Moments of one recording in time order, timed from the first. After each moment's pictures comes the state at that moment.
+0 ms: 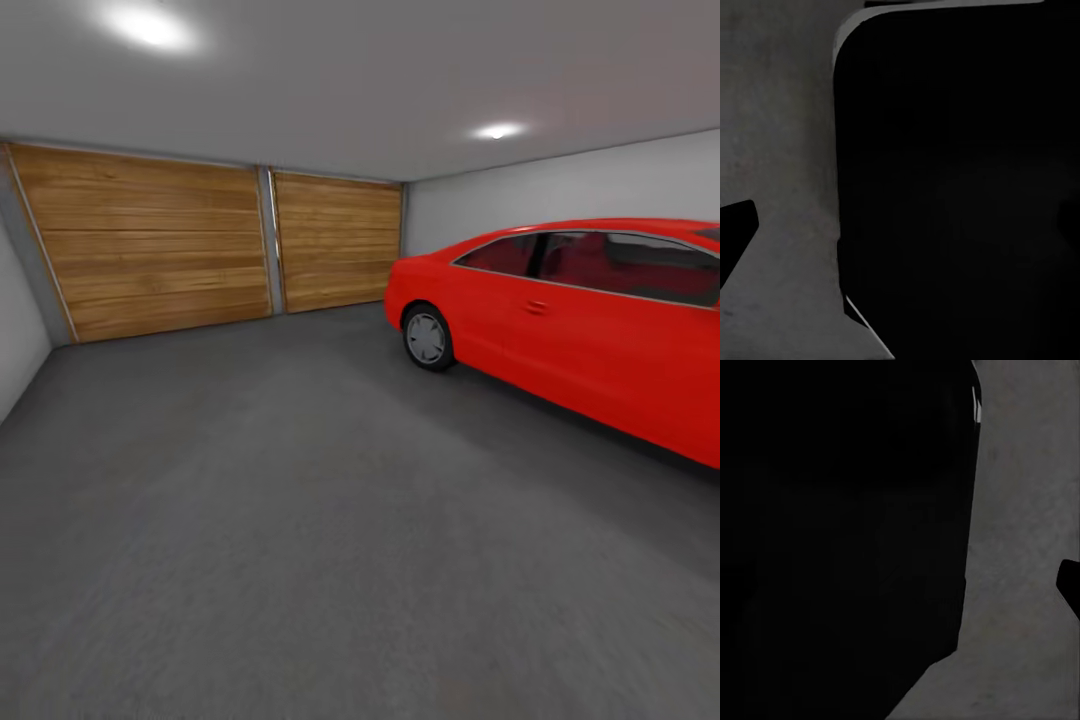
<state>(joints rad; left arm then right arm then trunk) 0.01 0.01 0.00 -0.03 0.02 -0.04 0.00 0.01 -0.01 0.01 -0.01 0.01 -0.01 0.00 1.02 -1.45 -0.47</state>
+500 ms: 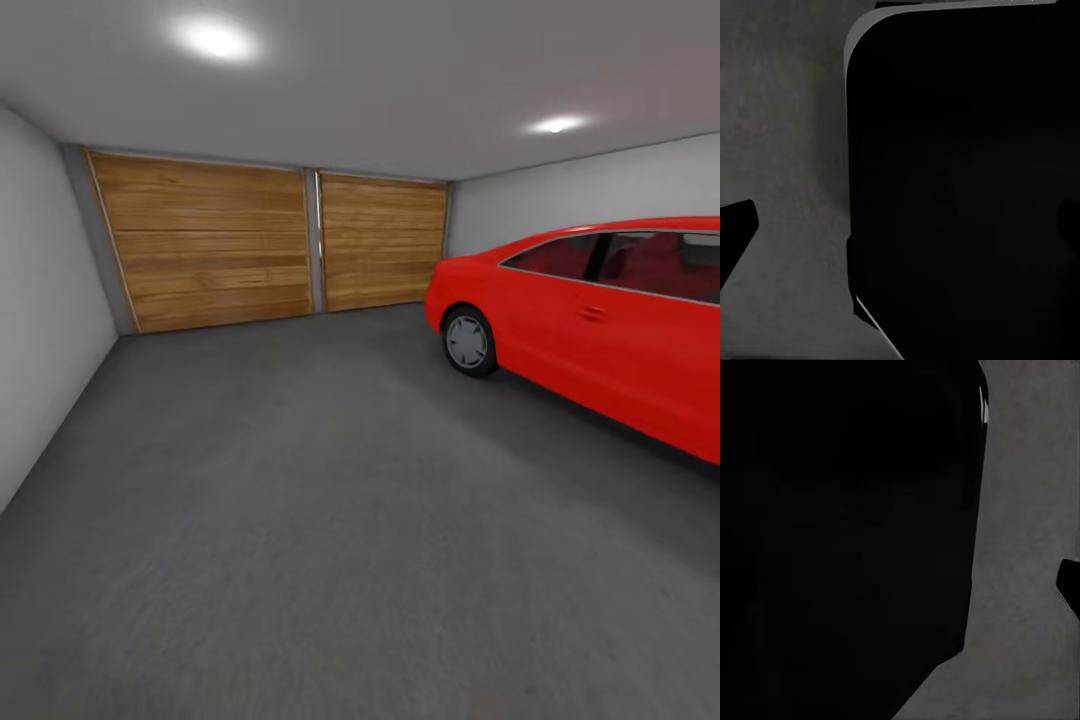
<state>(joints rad) 0.01 0.02 0.00 -0.03 0.02 -0.04 0.00 0.01 0.00 0.01 -0.01 0.01 -0.01 0.00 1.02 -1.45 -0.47</state>
